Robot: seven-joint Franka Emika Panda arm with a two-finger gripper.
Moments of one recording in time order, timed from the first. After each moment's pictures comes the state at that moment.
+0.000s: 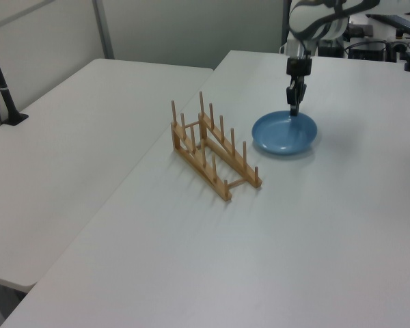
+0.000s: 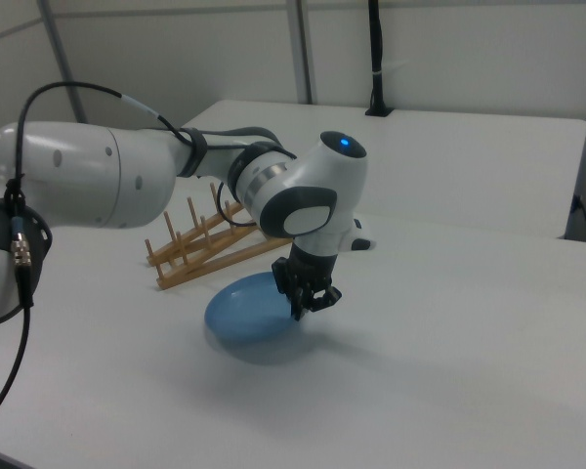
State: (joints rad) arm -0.21 0.51 -0.14 -1.58 0.36 1.90 -0.43
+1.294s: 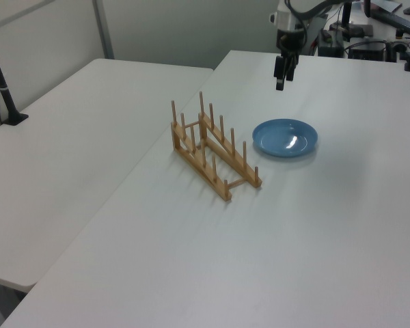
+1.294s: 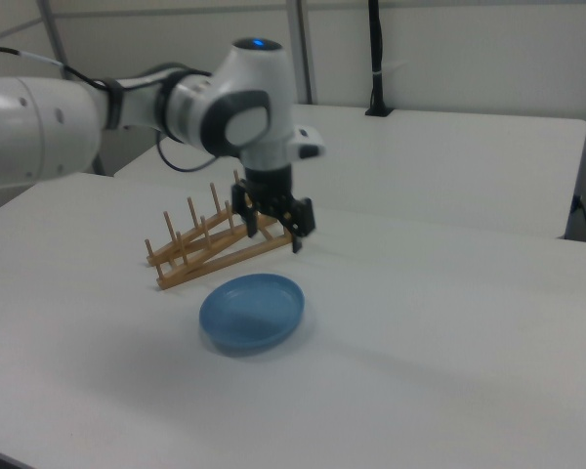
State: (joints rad) arm -0.10 0.34 -0.10 -1.53 0.11 1.88 -0.19
